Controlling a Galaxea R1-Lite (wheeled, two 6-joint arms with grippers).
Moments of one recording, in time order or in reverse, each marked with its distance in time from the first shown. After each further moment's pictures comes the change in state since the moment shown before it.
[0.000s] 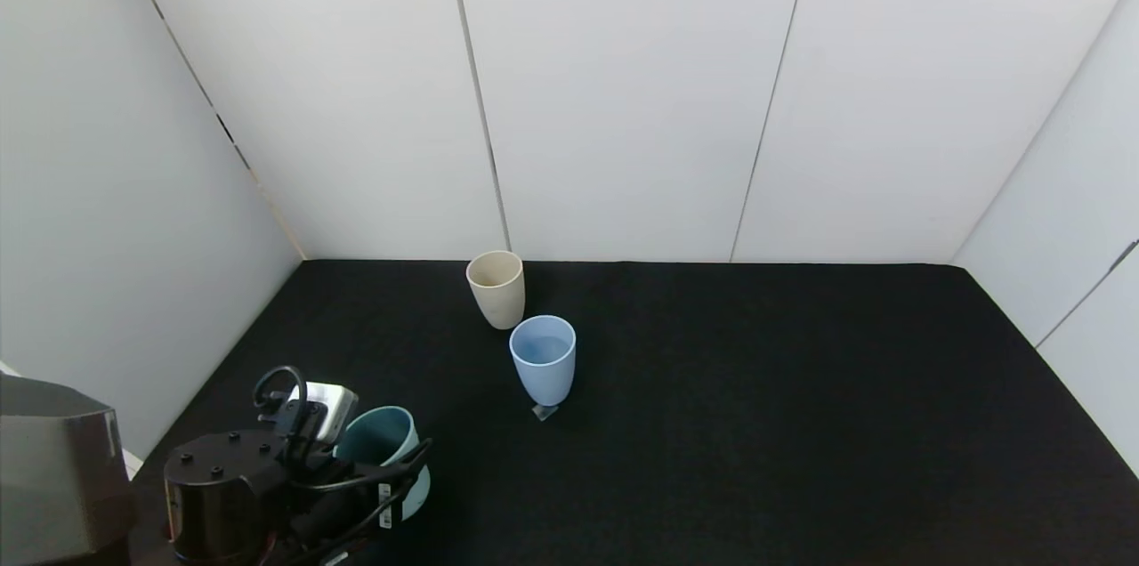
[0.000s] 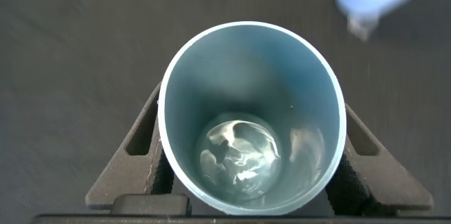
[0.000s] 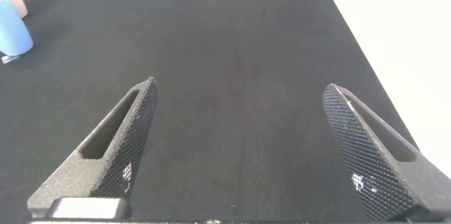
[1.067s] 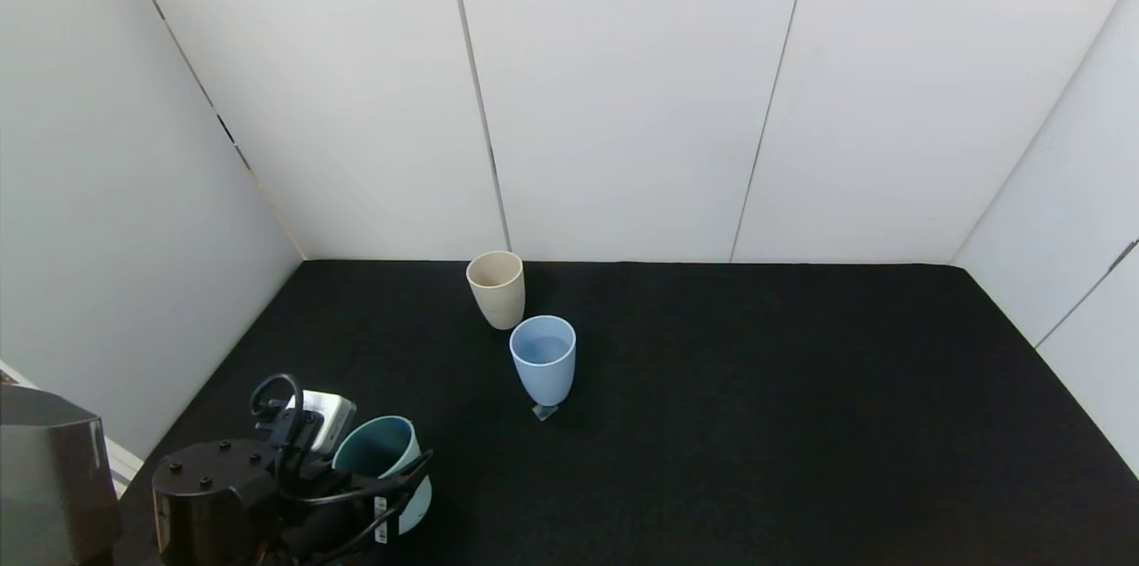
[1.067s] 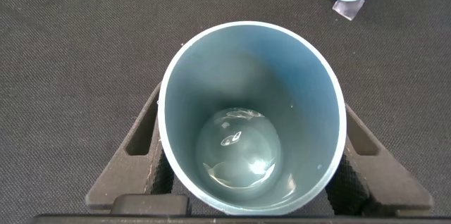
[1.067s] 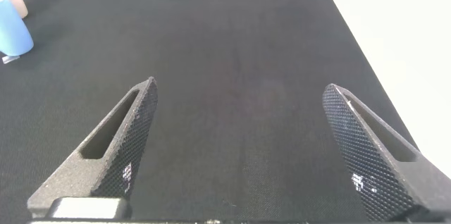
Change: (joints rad) left arm -0.002 -0.020 0.031 0.002 -0.041 0.000; right arm 0.000 0.000 0.000 0.000 0.000 0.000
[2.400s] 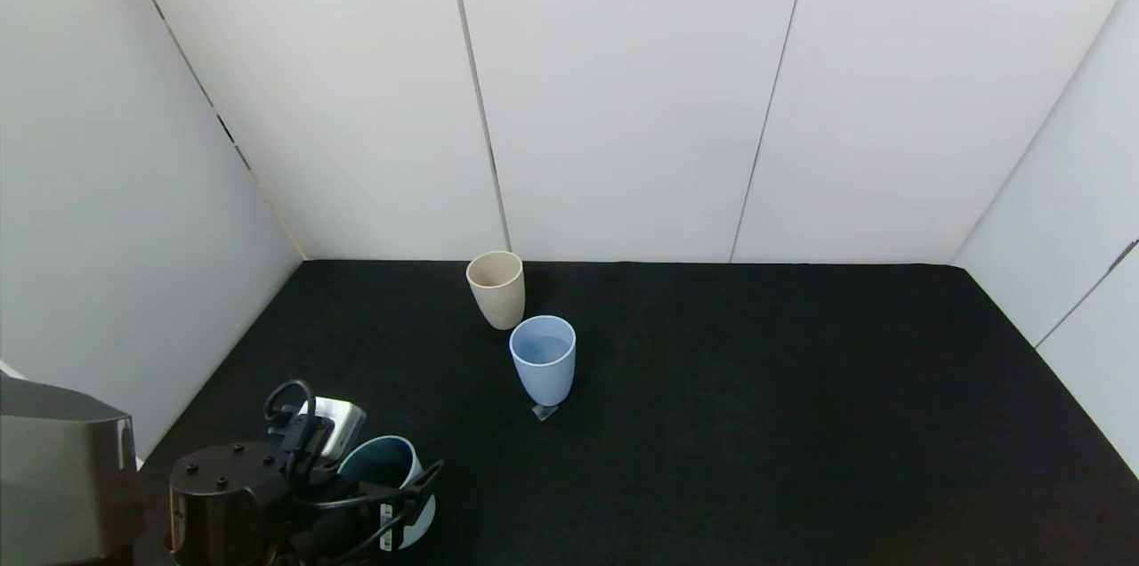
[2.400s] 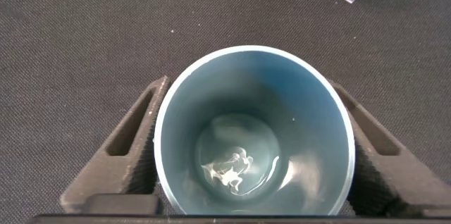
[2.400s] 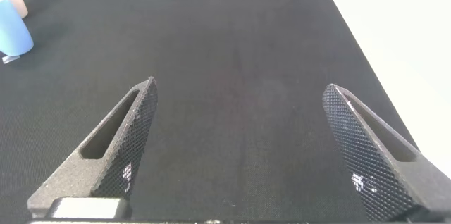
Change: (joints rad) left arm 0.002 0.039 0.000 -0.002 -0.024 -0.001; right arm 0.000 0.000 0.000 0.000 0.000 0.000
